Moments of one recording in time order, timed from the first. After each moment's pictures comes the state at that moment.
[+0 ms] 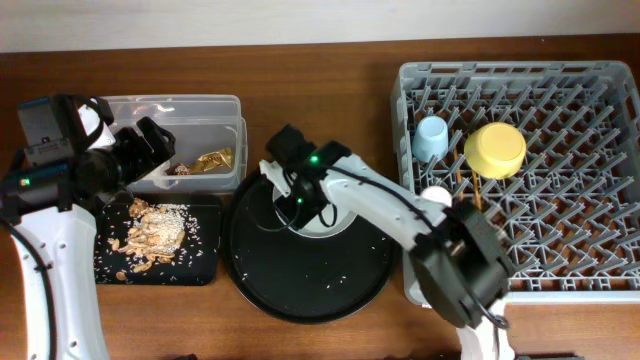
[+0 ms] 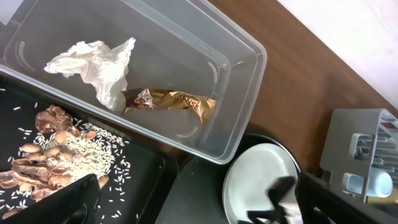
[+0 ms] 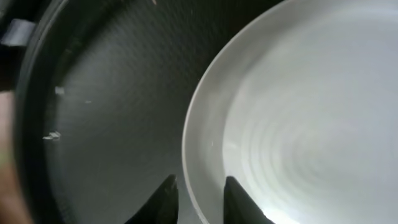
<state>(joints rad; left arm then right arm) 0.27 1.40 1.41 -0.98 0.30 -0.35 0.73 2.11 1.62 -0.88 -0.23 -0.01</state>
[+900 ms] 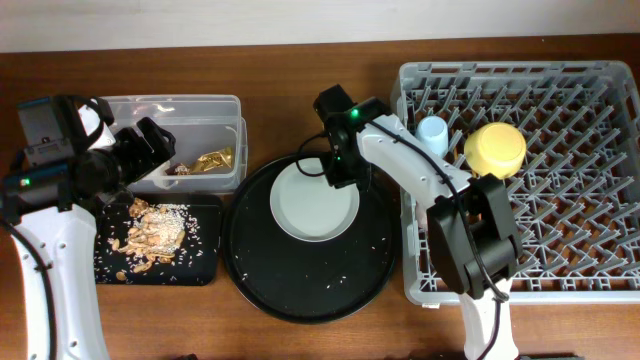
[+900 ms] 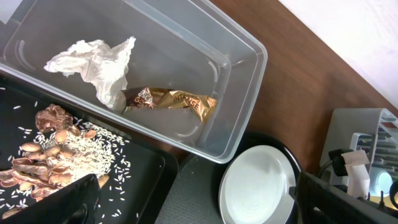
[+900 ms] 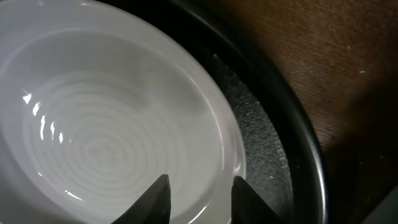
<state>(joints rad) 0.27 1.40 1.41 -0.98 0.30 -0.35 0.50 2.18 1.77 -1.06 -0.05 0.21</state>
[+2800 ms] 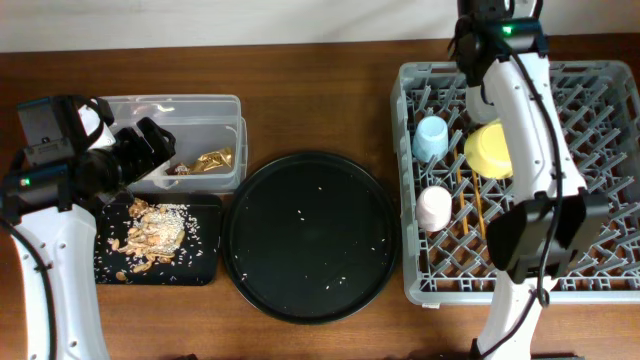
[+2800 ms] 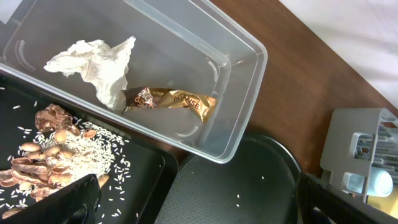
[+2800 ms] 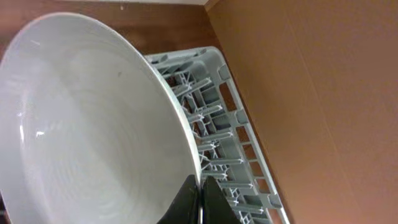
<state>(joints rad) 0.27 1.40 1.41 -0.98 0.30 -0.35 0.08 2.13 2.21 -1.18 0.90 0.13</state>
